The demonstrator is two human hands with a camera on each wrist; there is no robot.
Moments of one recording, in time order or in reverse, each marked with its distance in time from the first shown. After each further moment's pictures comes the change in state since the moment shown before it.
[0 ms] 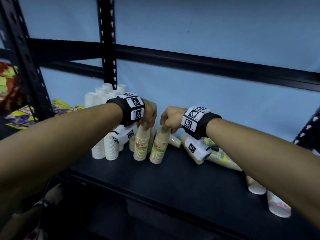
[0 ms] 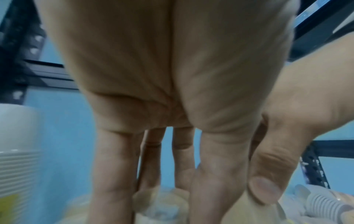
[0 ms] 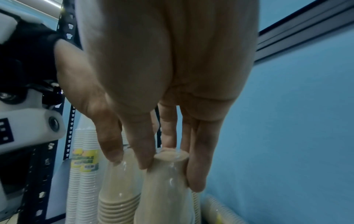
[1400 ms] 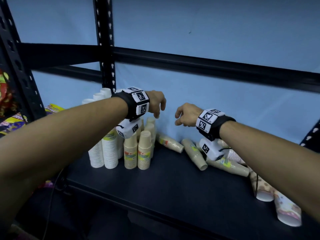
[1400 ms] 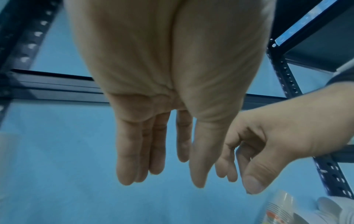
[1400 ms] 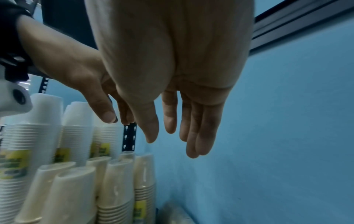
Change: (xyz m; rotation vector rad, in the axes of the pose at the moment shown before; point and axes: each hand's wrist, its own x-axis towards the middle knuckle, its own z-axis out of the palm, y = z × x) left_hand 0.026 0.002 -0.036 0.044 0.308 0.110; right_hand 0.025 0.042 -0.024 0.013 0.224 0.089
